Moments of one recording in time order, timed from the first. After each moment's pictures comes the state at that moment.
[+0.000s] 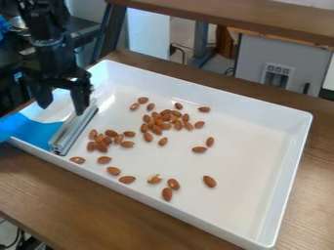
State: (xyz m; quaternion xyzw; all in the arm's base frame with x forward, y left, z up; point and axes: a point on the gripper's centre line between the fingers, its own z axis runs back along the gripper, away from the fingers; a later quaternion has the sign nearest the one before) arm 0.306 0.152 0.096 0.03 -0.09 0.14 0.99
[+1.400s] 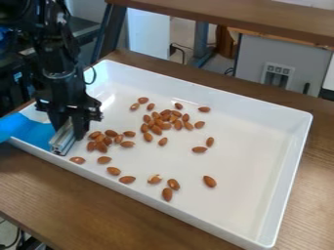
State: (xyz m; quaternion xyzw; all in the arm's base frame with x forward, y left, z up) arm 0.306 0.122 0.053 0.01 -0.07 0.13 0.99
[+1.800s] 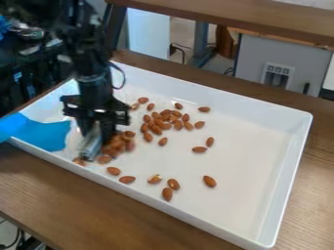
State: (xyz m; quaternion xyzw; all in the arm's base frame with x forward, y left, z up) arm 0.318 0.080 0.056 0.00 -0.06 0.13 0.99
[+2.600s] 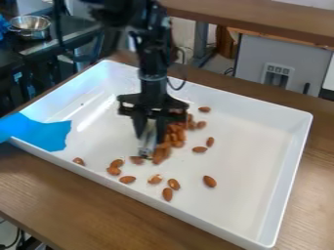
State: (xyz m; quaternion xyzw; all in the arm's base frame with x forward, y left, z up) arm 0.361 0.008 0.053 -0.01 -0.05 0.16 0.99
